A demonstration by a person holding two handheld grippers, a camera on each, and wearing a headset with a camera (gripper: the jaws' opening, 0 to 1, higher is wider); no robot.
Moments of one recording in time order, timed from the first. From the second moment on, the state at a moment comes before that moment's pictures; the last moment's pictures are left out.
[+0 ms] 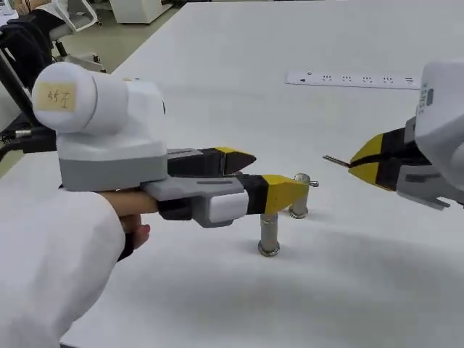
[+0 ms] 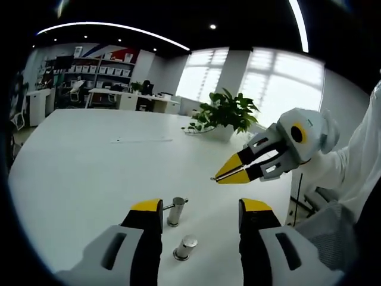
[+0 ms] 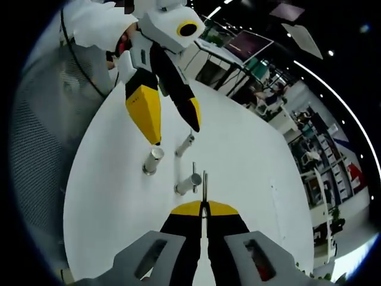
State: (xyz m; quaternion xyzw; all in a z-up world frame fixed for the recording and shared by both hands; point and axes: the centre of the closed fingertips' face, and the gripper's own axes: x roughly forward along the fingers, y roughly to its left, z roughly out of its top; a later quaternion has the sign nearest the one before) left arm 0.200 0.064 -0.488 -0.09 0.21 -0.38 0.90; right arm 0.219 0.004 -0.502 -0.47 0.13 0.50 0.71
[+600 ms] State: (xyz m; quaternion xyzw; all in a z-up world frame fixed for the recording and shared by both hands) left arm 0.203 0.041 -0.480 -0.08 0.20 -0.41 0.89; right arm 0.208 0.015 -0.494 -0.45 0.11 0.51 0.73
